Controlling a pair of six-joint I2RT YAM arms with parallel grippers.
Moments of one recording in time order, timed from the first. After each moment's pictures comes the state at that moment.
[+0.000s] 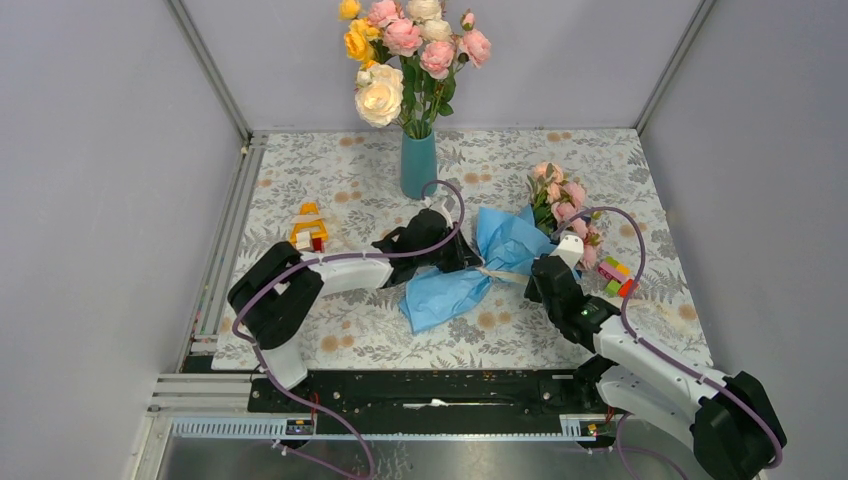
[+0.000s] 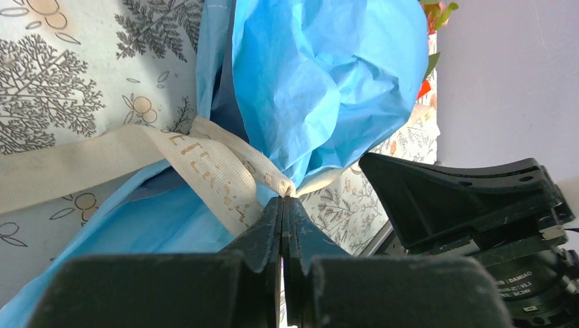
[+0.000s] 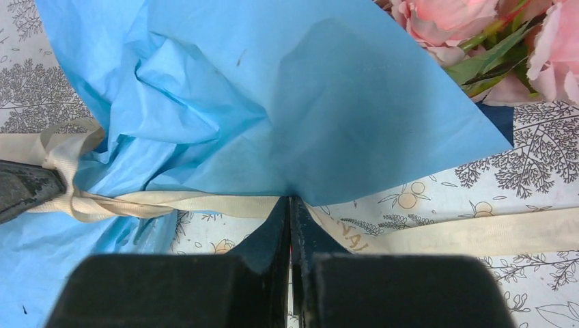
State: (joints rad) left arm -0.83 1.74 0.97 0.22 0.18 -0.95; right arm 0.61 0.88 0.37 -0.19 0.48 0.61
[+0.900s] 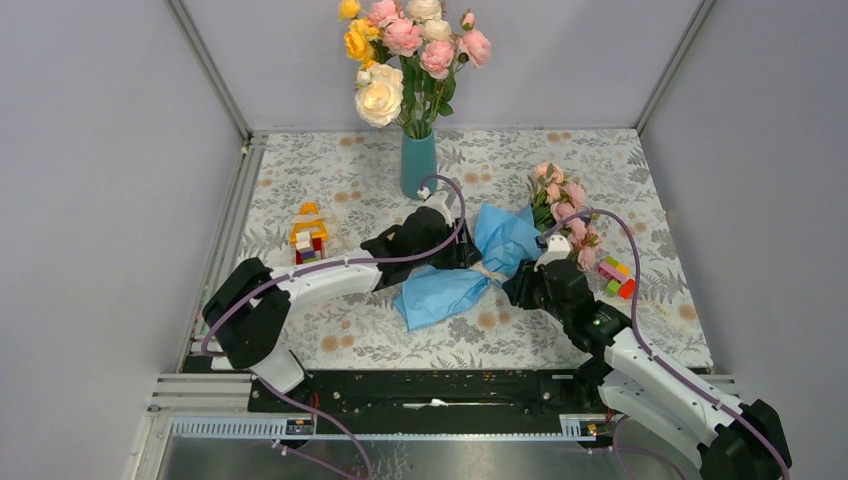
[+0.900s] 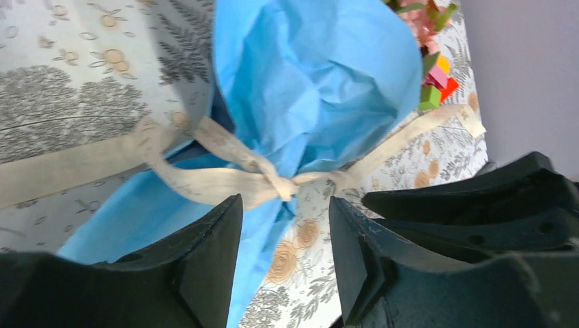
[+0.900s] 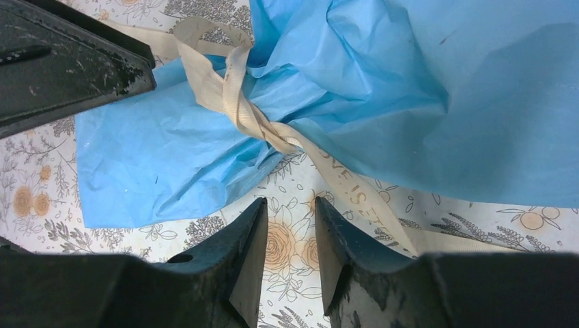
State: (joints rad) left arm -0.86 1.59 0.98 0.06 0.02 -0.77; right arm 0.60 0.74 0.36 -0.18 0.10 0.51
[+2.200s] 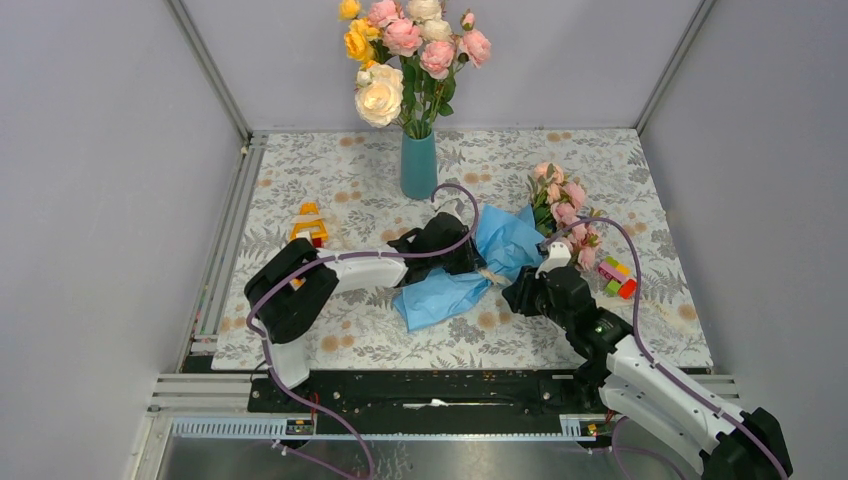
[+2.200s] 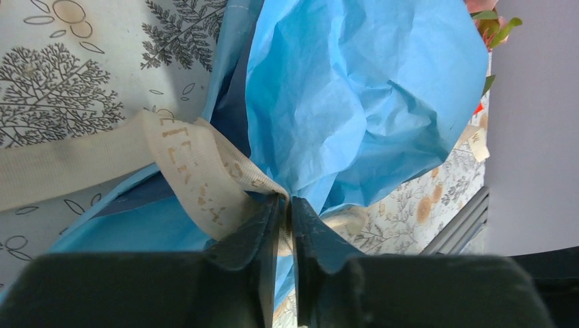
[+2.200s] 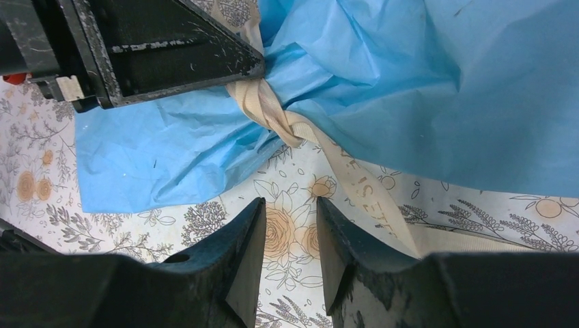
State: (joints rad) left arm -0.88 1.82 1.06 0.14 0.05 -0.94; right arm 0.60 0.68 0.30 -0.18 0.06 0.52
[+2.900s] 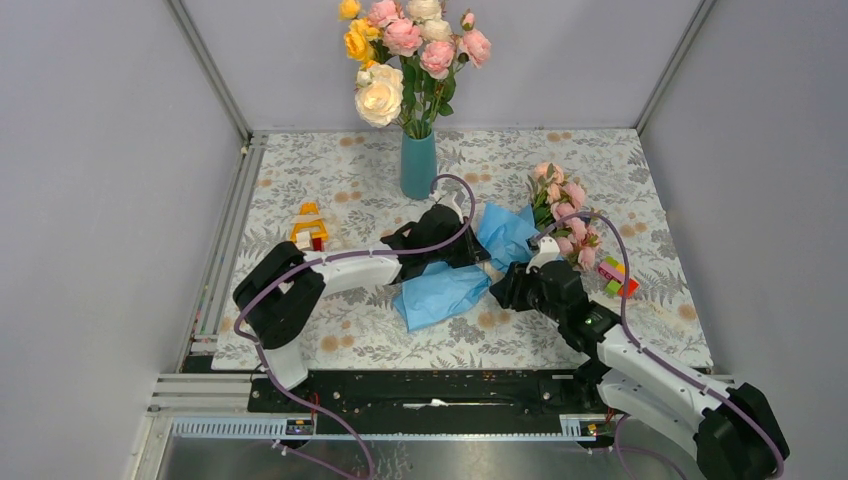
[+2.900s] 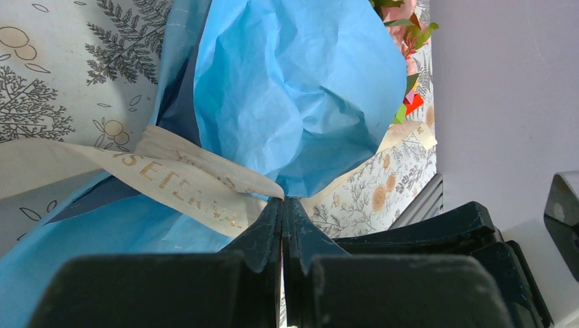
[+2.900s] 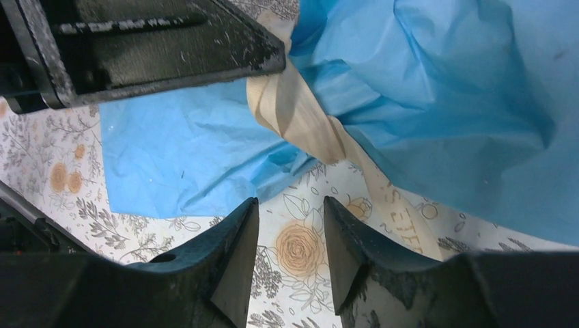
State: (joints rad) left arm -0.87 1.76 1.07 0.15 0.10 -0.95; right arm 0.60 0.80 0.30 -0.03 -0.03 0.52
